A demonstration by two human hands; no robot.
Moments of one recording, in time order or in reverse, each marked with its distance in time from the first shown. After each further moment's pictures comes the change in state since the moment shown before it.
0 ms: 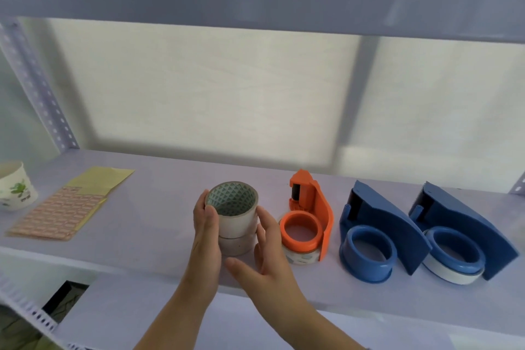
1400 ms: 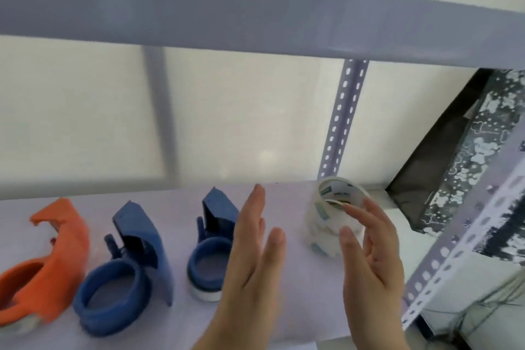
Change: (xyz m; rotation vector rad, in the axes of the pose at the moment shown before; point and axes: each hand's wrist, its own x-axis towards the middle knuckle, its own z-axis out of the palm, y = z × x) left_hand -0.082 -0.055 0.384 0.171 -0.396 -0.007; right_hand -0.136 -0.059 -0.381 -0.320 0.974 -0.224
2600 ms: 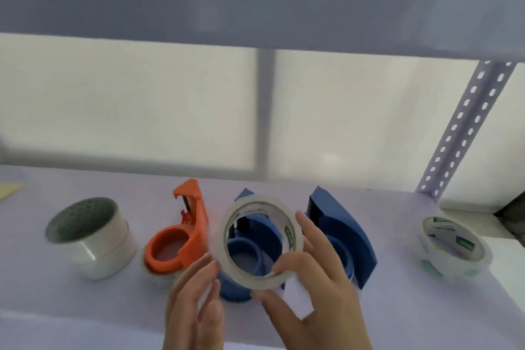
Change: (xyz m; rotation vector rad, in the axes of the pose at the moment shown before) left_hand -0.089 -0.040 -0.190 0.125 0.506 0.046; right_hand -0.093 -0.045 0.127 -0.208 -0.585 -0.417
